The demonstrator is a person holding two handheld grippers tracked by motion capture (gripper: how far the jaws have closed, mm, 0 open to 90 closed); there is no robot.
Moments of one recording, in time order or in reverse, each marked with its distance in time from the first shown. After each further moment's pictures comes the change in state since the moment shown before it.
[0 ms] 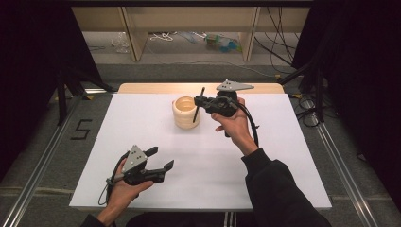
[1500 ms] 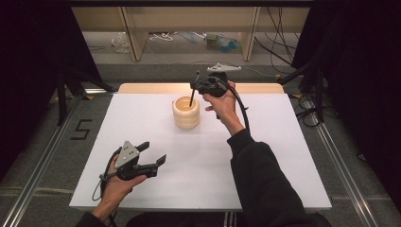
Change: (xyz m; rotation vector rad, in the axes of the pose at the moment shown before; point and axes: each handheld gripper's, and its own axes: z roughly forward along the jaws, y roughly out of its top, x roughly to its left) left arm 0.025 -0.001 -0.004 -0.017 0.052 0.027; right arm -0.037 0.027 0.051 0.027 -0.099 0.042
